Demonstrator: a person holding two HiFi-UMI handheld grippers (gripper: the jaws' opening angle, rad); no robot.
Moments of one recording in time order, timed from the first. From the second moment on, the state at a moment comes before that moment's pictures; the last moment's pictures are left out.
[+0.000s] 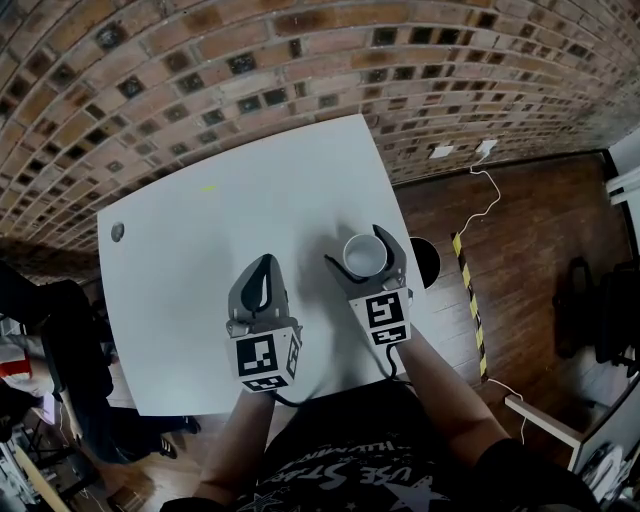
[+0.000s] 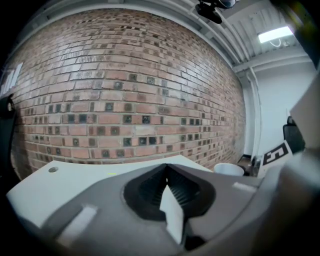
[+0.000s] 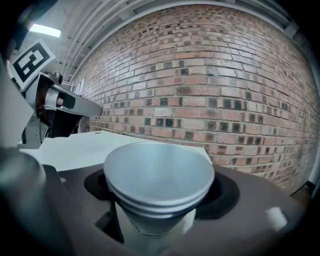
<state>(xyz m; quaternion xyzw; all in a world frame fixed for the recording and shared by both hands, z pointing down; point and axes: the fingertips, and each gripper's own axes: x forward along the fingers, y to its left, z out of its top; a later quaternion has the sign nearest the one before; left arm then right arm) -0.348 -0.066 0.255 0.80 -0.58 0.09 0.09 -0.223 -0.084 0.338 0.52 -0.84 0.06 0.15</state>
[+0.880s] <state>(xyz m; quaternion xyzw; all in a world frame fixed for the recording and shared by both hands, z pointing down) -0.348 -0.053 0.240 0.81 -0.58 0.08 0.08 -0.210 -0.074 0.307 0.53 -0.83 0.07 0.12</state>
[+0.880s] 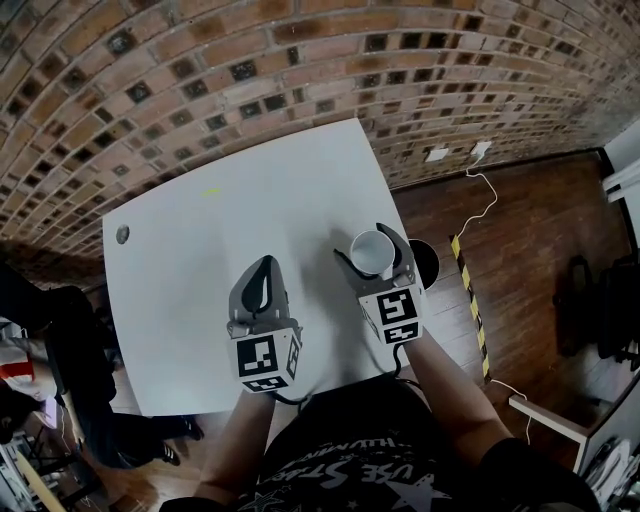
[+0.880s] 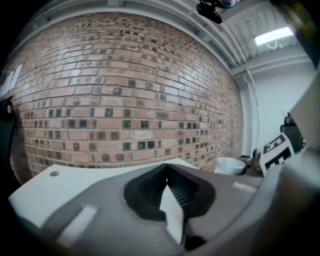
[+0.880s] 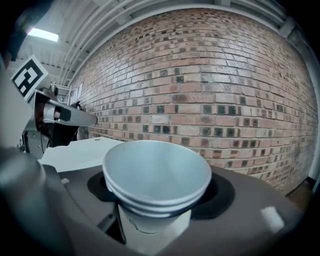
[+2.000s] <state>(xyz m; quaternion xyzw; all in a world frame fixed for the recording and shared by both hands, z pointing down) -0.349 -0.004 0.170 0.83 -0.55 0.02 0.03 -0.235 -0.014 0.186 0.49 -0.86 -0.02 0.13</state>
